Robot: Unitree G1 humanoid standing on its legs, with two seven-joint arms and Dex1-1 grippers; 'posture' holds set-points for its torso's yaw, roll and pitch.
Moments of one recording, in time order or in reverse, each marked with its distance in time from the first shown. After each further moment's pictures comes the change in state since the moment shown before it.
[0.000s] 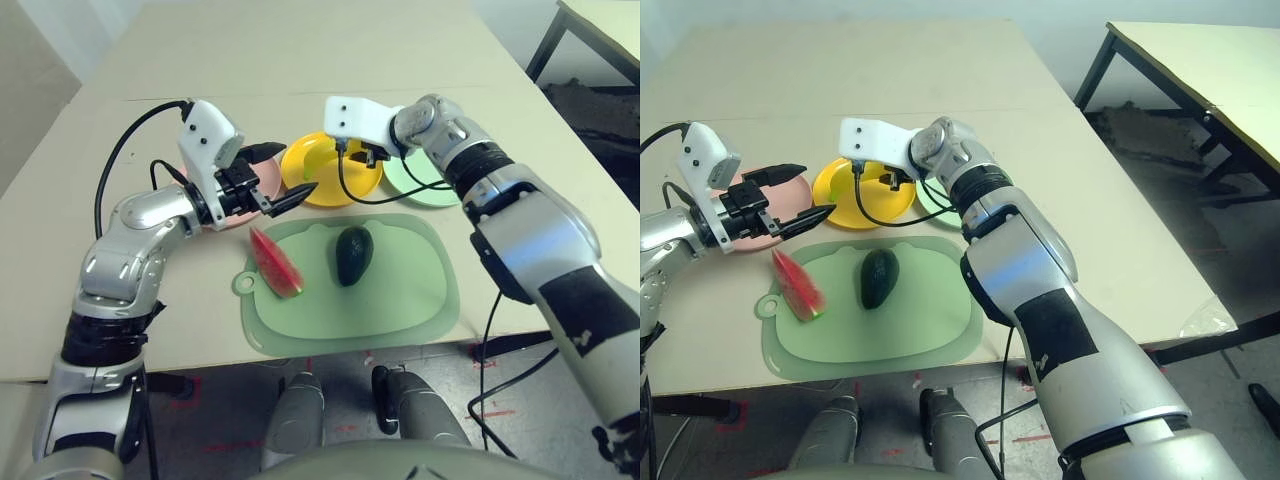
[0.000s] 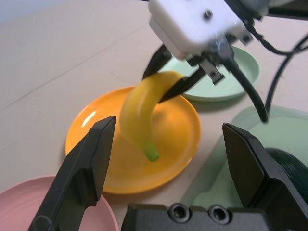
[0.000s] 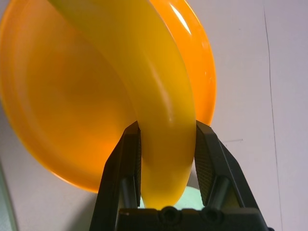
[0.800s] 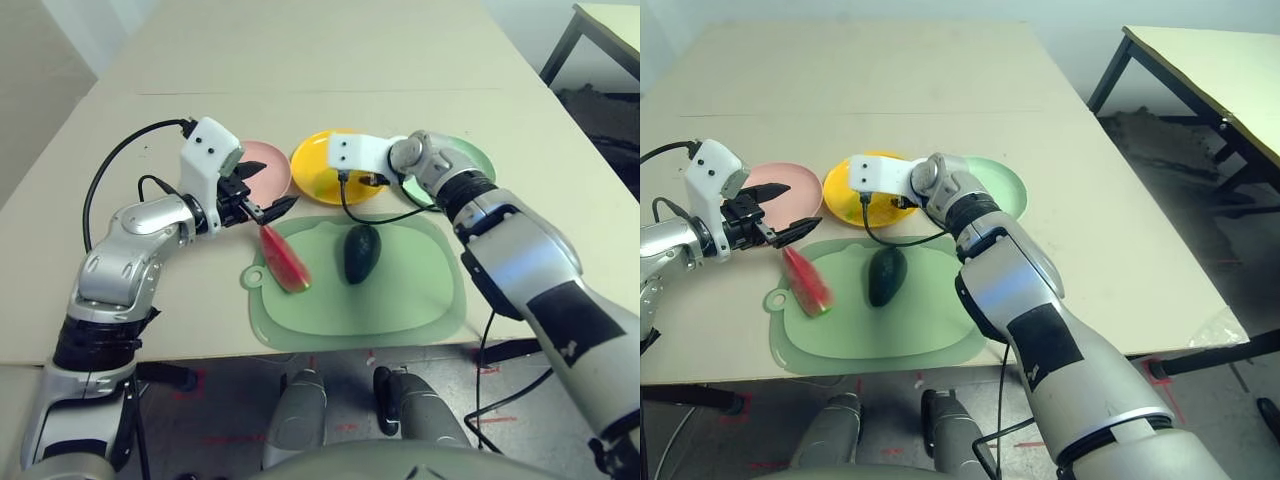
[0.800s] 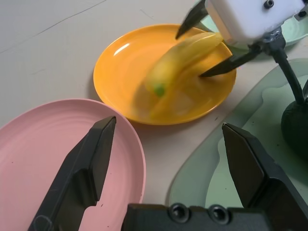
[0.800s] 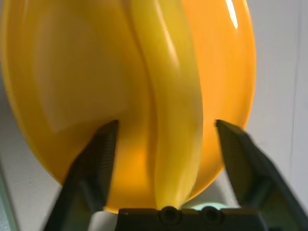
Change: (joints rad) left arm 0.053 0.076 0.007 -0.006 0.028 0.136 0.025; right arm 0.078 0.023 0.000 0.018 -0.122 -0.027 -0.092
